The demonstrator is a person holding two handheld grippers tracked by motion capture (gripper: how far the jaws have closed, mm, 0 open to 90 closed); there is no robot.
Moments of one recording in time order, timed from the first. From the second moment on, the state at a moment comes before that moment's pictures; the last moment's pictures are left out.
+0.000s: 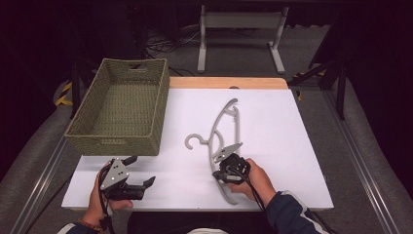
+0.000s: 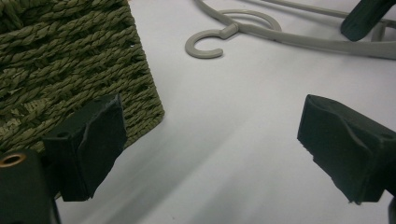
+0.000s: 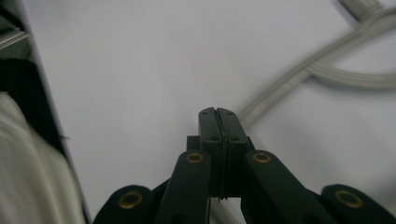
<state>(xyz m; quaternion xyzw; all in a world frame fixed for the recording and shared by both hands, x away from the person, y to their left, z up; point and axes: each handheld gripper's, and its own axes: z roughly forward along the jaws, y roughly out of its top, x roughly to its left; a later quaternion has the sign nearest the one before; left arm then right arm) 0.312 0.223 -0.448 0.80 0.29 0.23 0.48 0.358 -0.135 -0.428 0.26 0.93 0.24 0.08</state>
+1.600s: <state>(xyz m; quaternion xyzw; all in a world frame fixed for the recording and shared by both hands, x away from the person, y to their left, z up) 0.311 0.205 -0.449 0.81 0.26 0.20 0.48 0.363 -0.132 -0.434 0.28 0.92 0.26 0.06</state>
